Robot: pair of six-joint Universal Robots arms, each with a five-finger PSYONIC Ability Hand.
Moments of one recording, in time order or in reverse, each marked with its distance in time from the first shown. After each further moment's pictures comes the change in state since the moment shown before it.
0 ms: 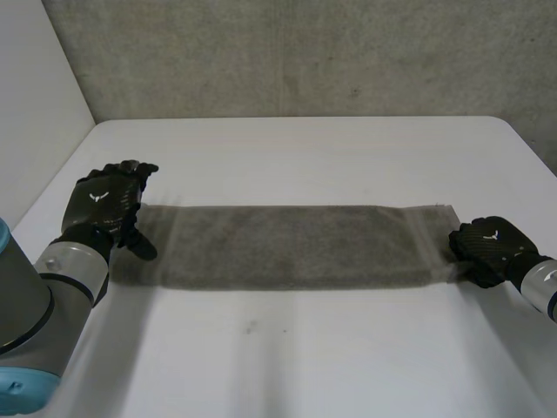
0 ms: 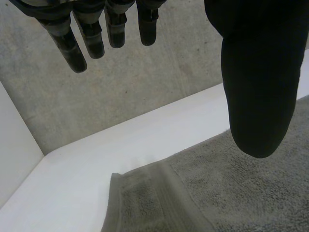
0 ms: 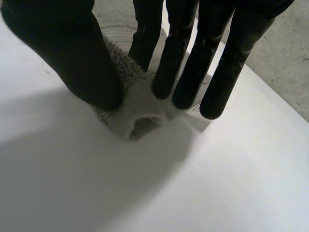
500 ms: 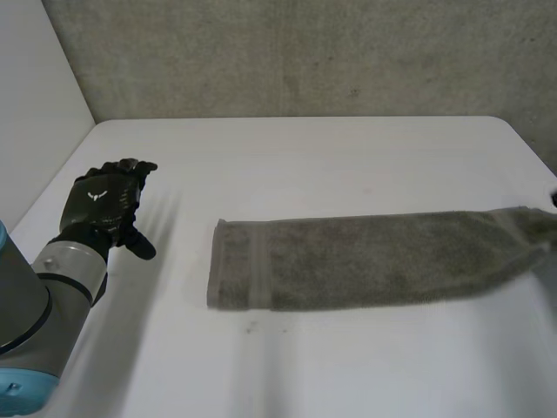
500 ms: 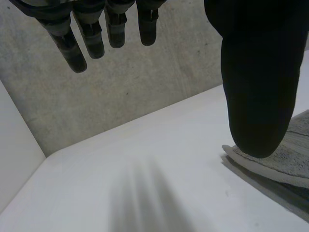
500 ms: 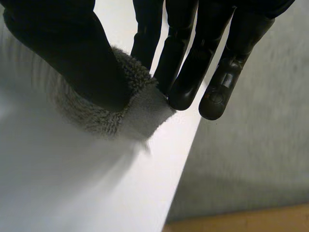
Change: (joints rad) left arm -0.001 0.012 -0.001 -0.004 -0.003 0.004; right arm -0.144 -0.092 -0.198 0.123 0.201 -0.144; left_hand 0.000 0.000 0.000 -0.001 0.000; right_hand 0.057 0.157 0.170 0.178 0.126
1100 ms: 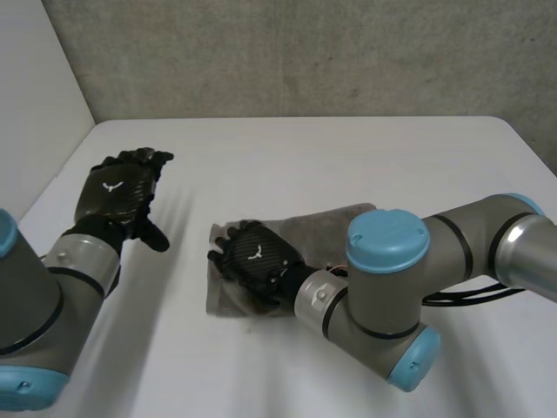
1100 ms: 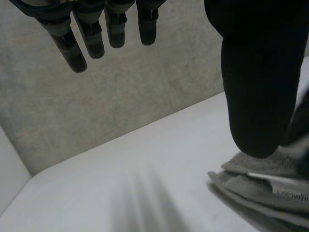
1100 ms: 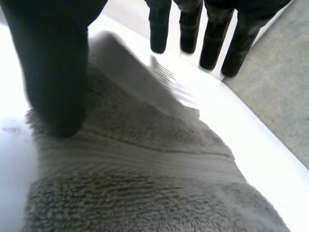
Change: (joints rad) left arm -0.052 -0.010 0.040 0.006 0.003 0.003; right arm 1.035 0.288 -0.265 -0.063 0.007 0.386; left_hand -0.005 0.000 0.000 0.000 0.000; right_hand -0.750 -0.829 -0.829 -0.827 -0.741
